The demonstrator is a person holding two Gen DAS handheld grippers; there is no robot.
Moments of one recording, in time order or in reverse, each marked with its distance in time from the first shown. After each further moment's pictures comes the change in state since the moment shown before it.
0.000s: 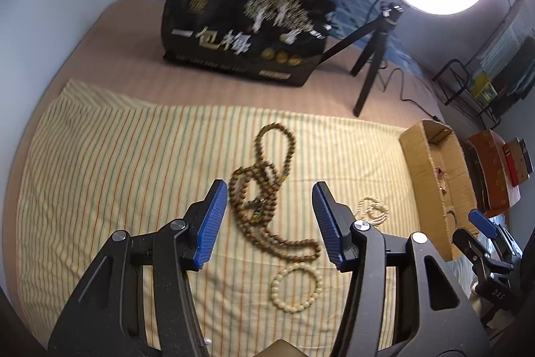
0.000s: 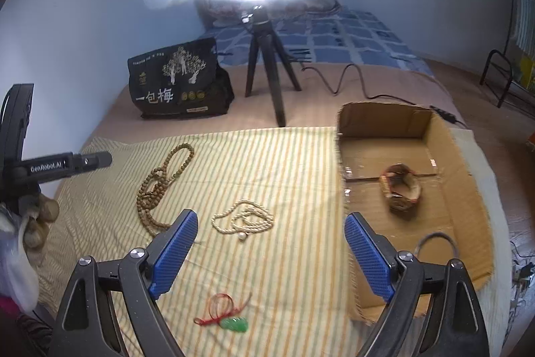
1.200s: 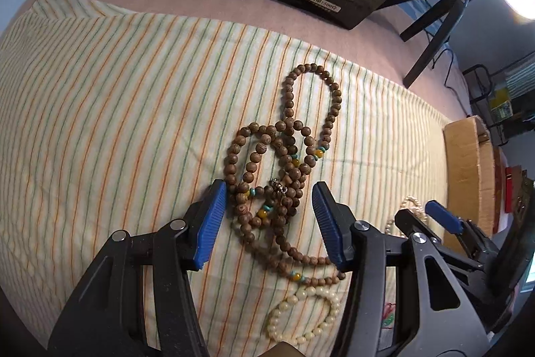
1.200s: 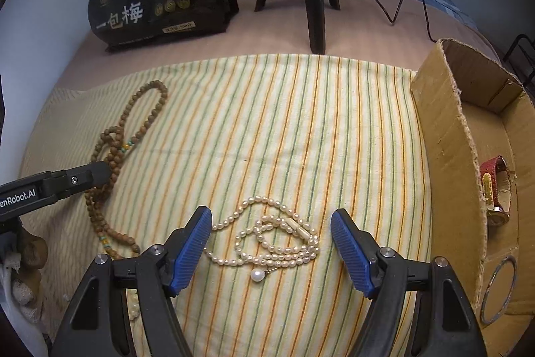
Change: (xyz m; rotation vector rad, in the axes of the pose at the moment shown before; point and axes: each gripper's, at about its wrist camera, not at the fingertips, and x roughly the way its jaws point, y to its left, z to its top) left arm 0.100 0.012 -0.012 -0.152 0.206 0.019; right arm 0.145 0.030 0.007 -0.039 0.315 -0.020
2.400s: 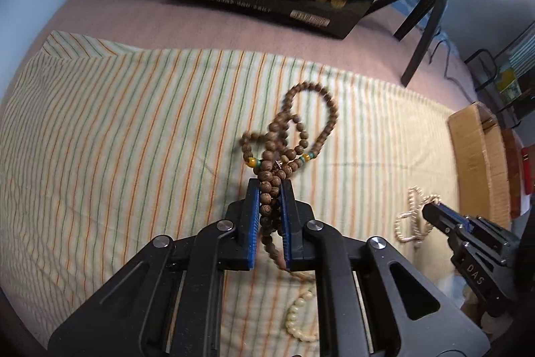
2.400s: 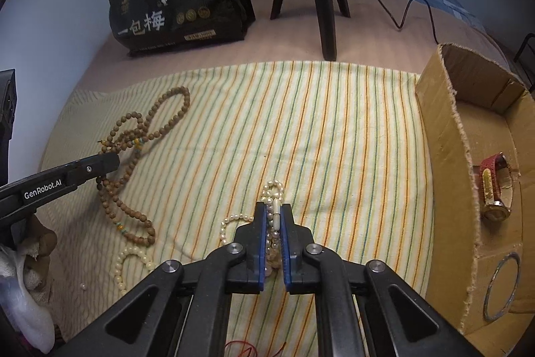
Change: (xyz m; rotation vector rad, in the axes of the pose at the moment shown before) left arm -0.028 -0.002 0.000 0.087 -0.081 0.047; right arm -0.027 -0.001 -0.007 -0.009 -0.041 0.082
